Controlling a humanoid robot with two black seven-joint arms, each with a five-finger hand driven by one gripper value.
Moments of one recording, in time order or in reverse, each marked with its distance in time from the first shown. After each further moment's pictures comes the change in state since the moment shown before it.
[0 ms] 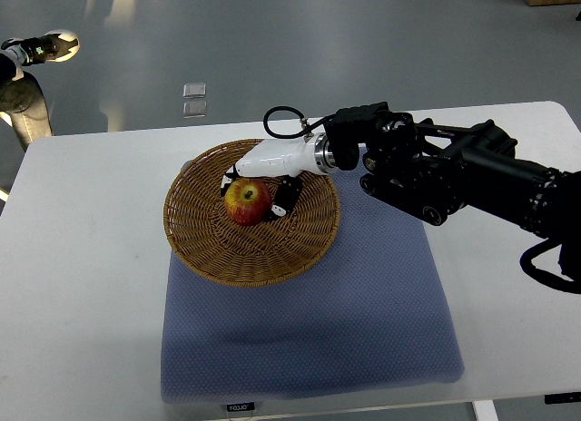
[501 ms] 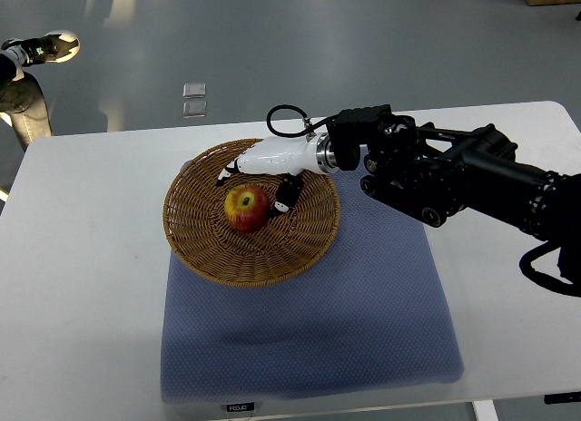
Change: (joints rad) left arm 0.000 0.000 0.000 0.000 0.000 0.000 0.000; right arm -0.006 0.001 0.005 -0.003 0.018 -0.021 -0.012
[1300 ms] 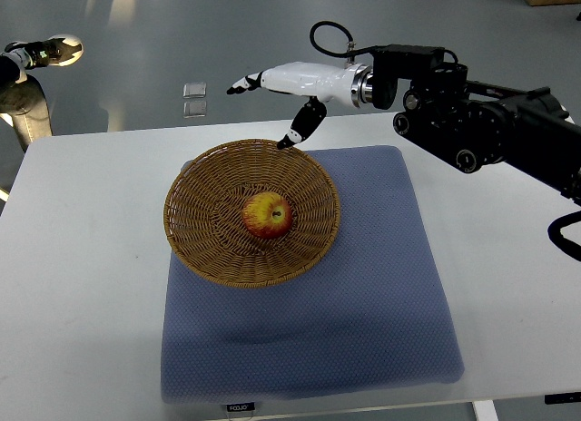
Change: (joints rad) left arm 0.000 0.000 0.000 0.000 0.000 0.000 0.000; right arm 0.065 -0.128 0.159 -0.001 0.222 -0.007 0.006
